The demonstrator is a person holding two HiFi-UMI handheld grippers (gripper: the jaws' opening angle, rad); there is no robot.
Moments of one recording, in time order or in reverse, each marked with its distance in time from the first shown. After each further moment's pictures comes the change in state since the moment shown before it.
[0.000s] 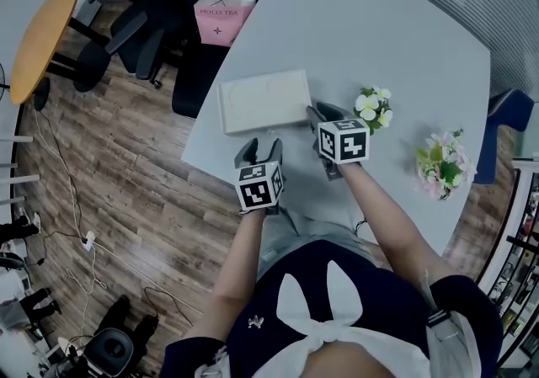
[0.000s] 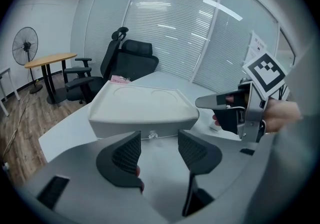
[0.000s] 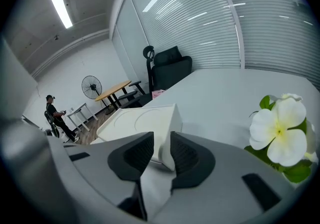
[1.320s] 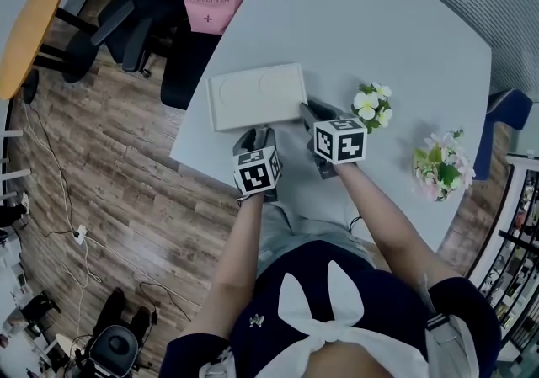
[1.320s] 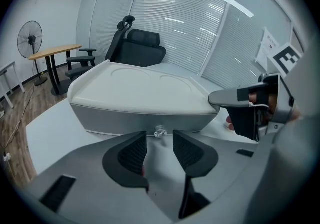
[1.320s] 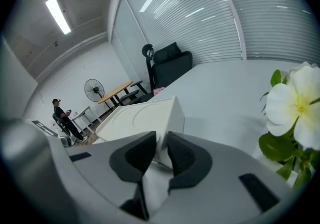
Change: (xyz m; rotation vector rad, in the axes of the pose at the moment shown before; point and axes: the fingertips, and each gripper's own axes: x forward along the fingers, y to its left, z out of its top) left arm 0.050 0.014 -0.020 -0.061 0.062 0.052; right arm 0.017 -0.002 -0.015 0.046 0.009 0.053
